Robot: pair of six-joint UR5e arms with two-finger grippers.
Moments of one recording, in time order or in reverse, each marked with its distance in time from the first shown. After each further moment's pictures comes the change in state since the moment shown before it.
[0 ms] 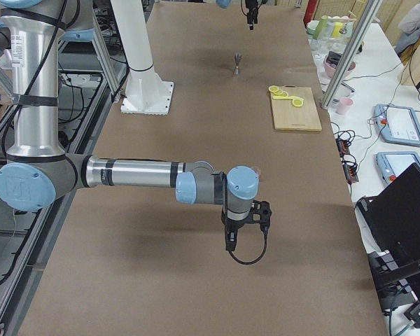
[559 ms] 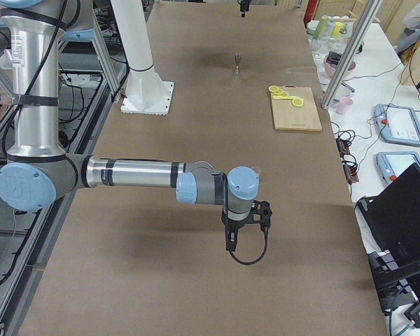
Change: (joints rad) left arm -0.202 0.156 0.093 0.089 -0.079 0.322; right arm -0.001 0.001 -0.004 0.003 0.001 0.000
